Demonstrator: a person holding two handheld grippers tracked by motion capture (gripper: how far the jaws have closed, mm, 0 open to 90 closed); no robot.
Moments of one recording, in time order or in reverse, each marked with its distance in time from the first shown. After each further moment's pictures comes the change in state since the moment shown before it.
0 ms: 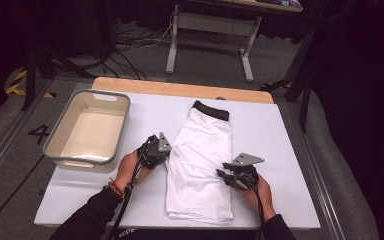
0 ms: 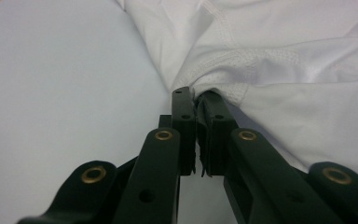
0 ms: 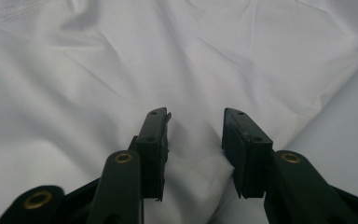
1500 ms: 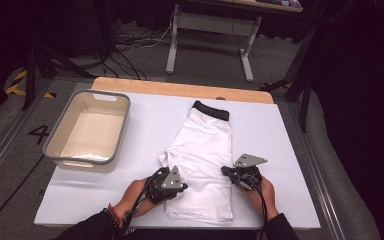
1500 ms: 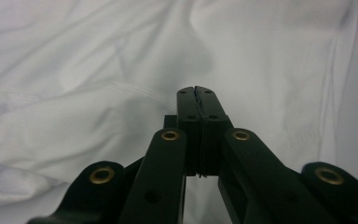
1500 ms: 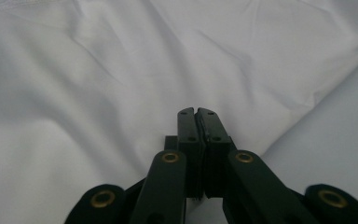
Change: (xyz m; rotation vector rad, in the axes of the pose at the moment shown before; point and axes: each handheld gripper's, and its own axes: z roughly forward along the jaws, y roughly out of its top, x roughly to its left) left arm -0.087 -0.014 -0.037 -0.053 -0.337 0.213; right arm -0.005 -0.004 -0.007 0.004 0.023 -0.050
